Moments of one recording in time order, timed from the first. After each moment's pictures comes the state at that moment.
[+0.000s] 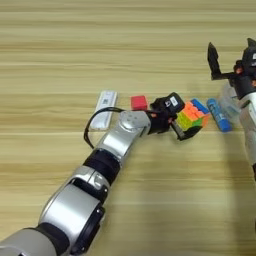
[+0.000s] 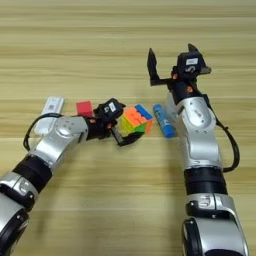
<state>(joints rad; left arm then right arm) -0.63 -0.05 -0.31 0.70 0.06 0.01 -0.65 -0.46 -0.18 -0.15 0.27 0.14 -0.16 0.18</state>
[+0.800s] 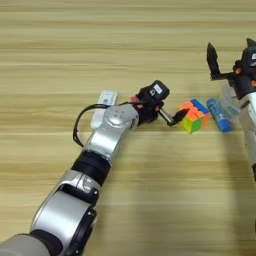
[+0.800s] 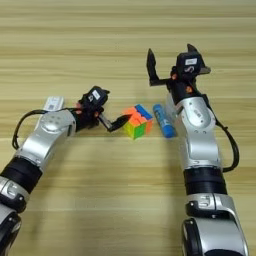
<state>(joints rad) -0.59 0.00 -0.20 0.61 0.03 0.04 -0.55 -0.46 -0.18 -0.15 0.27 0.14 -0.16 0.18</state>
